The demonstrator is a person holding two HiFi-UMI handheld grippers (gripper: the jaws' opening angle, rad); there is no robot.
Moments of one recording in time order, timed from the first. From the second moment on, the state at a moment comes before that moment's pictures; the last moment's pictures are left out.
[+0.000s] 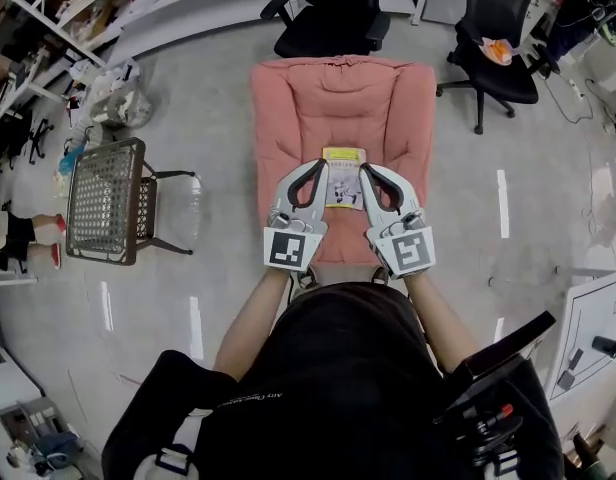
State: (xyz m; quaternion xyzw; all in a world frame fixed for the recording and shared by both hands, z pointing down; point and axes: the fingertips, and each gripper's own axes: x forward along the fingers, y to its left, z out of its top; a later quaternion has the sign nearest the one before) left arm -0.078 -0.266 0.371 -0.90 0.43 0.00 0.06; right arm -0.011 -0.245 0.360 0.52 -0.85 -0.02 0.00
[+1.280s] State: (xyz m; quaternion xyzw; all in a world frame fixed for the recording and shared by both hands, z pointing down) left arm -0.080 -0.245 0.446 -0.91 0.40 -0.03 0.01; right arm -0.032 -0.228 0.443 0.49 -0.87 0.04 0.02
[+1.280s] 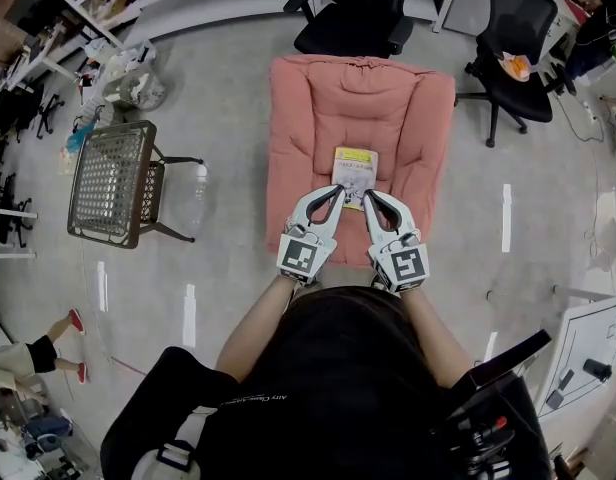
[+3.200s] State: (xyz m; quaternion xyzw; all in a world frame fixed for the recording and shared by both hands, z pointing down) left arm -0.084 -0.236 0.447 -0.91 0.40 -0.04 0.00; right arm -0.032 -0.217 0.450 0.50 -0.86 0.06 0.04
